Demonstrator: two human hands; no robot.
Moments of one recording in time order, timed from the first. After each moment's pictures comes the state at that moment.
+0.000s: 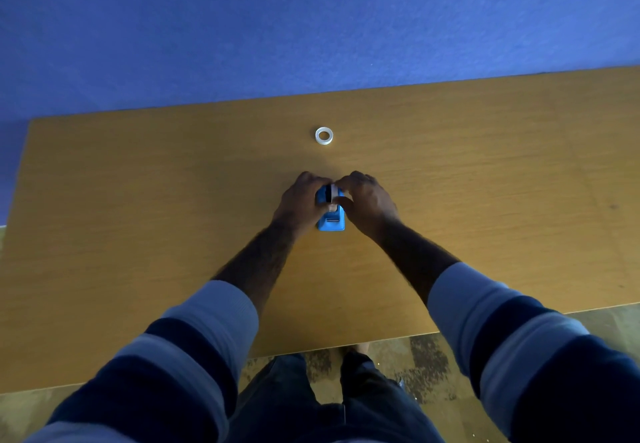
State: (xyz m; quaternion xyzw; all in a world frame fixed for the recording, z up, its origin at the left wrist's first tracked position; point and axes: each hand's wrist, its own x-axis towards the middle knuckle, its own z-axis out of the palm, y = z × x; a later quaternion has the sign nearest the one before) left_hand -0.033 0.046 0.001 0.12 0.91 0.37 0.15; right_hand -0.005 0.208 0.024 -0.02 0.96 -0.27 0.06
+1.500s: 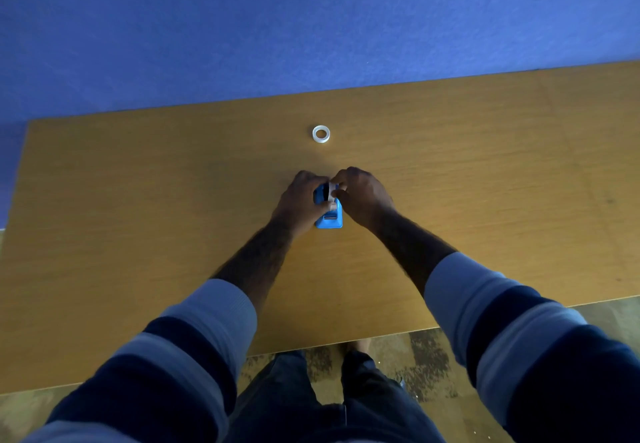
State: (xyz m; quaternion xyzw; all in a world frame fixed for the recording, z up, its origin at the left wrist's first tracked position) left_hand -0.029 0.045 0.004 0.12 0.91 0.37 0.16; right_hand -0.014 0.208 0.028 -0.01 0.95 -0.29 0.08
